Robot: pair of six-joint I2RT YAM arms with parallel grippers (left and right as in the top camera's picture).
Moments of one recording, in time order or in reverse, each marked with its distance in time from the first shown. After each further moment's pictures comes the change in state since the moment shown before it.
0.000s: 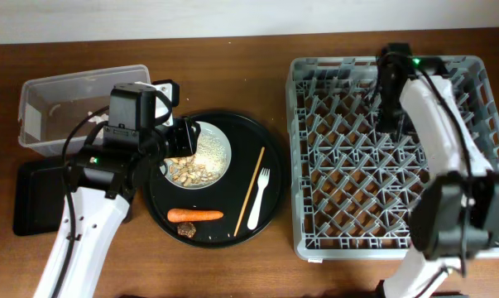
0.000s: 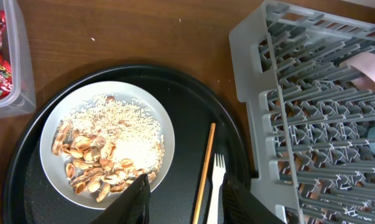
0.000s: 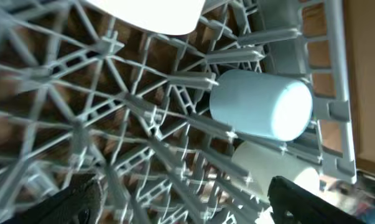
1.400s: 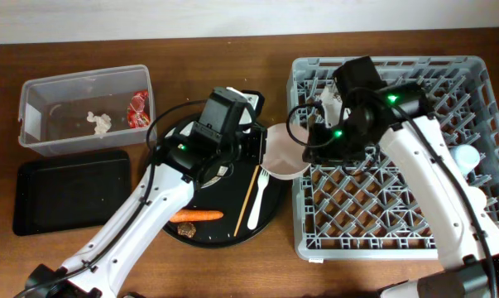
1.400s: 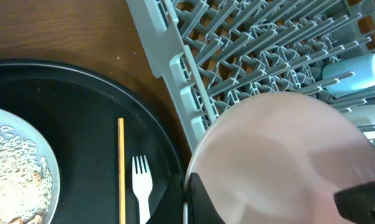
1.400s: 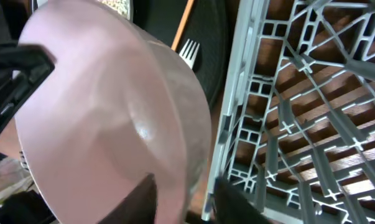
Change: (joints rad) left arm -0.335 0.209 -0.003 0.217 0.008 -0.045; right arm 0.297 -0.296 -0.109 -0.044 -0.891 -0.151
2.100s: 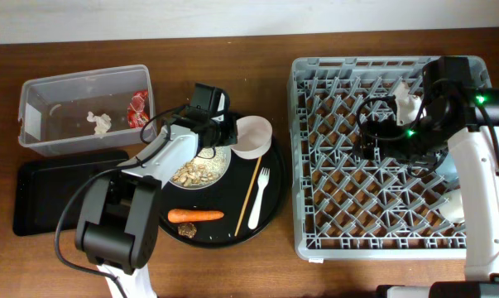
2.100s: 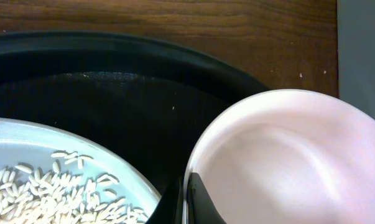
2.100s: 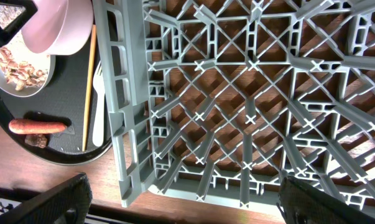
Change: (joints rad) left arm 0.218 0.454 -0.003 0.242 -0.045 -0.008; right arm -0.363 -0.085 0.000 -0.112 0.079 -0.239
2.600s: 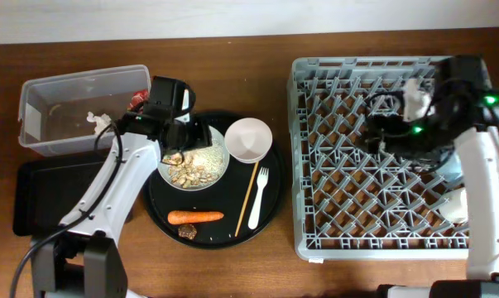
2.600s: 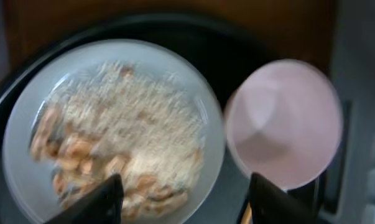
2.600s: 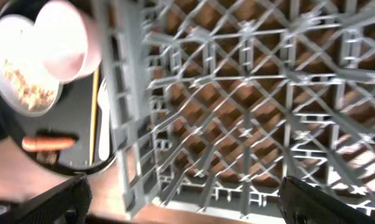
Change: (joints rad) left arm 0.113 -0.302 -0.001 -0.380 -0.033 -0.004; right arm -0.050 0.000 0.000 0.038 -0.036 0.003
